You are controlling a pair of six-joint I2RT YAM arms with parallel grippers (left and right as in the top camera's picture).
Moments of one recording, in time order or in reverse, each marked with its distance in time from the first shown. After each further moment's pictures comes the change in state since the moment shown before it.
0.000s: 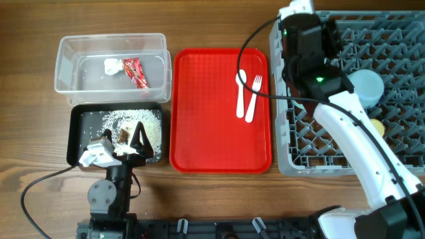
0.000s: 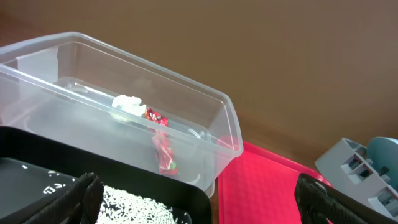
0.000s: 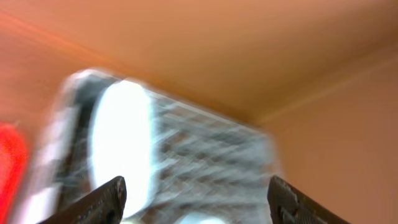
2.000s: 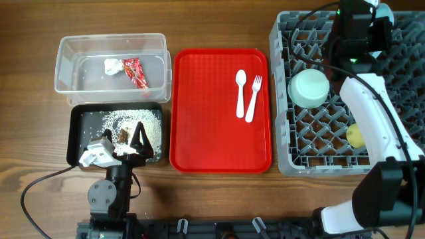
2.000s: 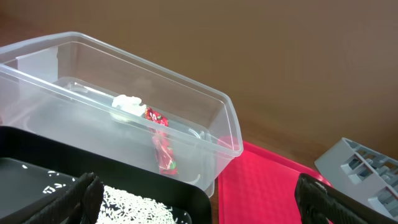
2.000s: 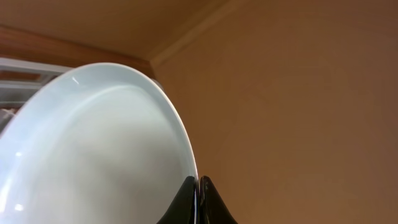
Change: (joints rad) left arm 0.000 0.000 0.000 0.000 0.000 0.000; right arm -0.300 0.146 -0.005 0.352 0.322 -0.269
